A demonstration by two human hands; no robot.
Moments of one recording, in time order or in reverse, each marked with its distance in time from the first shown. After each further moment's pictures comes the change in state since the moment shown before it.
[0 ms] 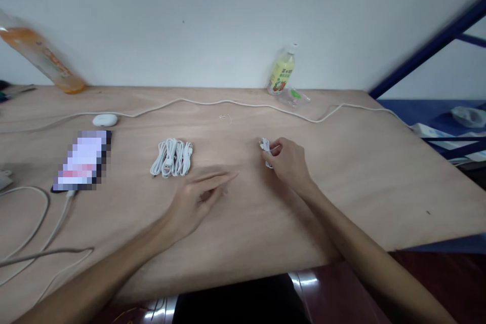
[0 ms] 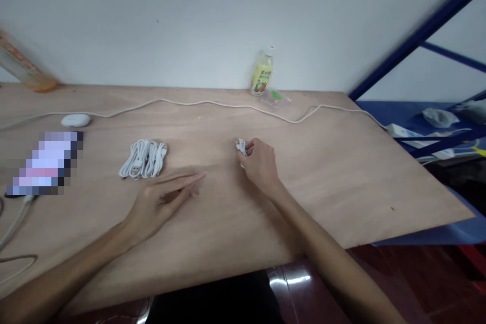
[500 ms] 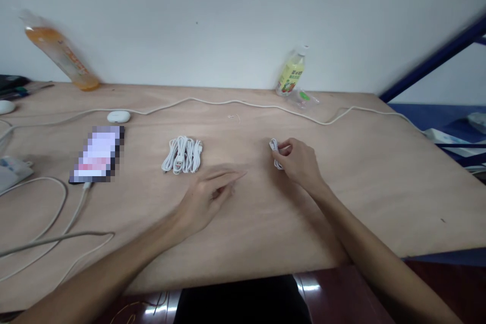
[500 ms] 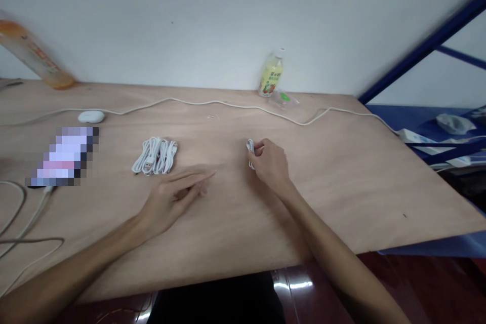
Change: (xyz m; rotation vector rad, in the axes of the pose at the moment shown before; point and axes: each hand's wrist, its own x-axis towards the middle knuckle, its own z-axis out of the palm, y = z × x) left_hand -0.002 -0.005 0.003 0.026 -0.026 0.061; right_hand 0.005 0.012 0.002 -0.038 0.033 -0.021
